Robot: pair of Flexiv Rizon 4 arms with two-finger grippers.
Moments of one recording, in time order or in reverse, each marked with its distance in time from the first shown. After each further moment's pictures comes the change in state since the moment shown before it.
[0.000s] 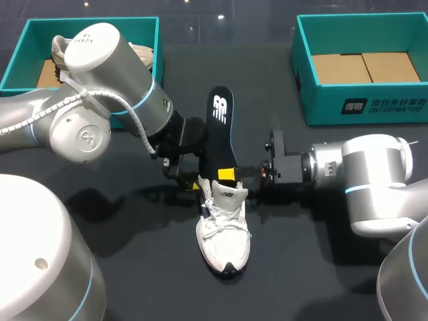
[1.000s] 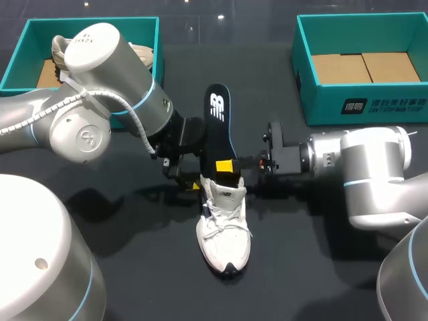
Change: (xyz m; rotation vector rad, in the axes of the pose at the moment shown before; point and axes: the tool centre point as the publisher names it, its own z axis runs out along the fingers) left arm 0.000 0.000 0.000 0.000 0.000 0.000; right arm 0.001 0.021 0.002 0.008 0.004 -0.057
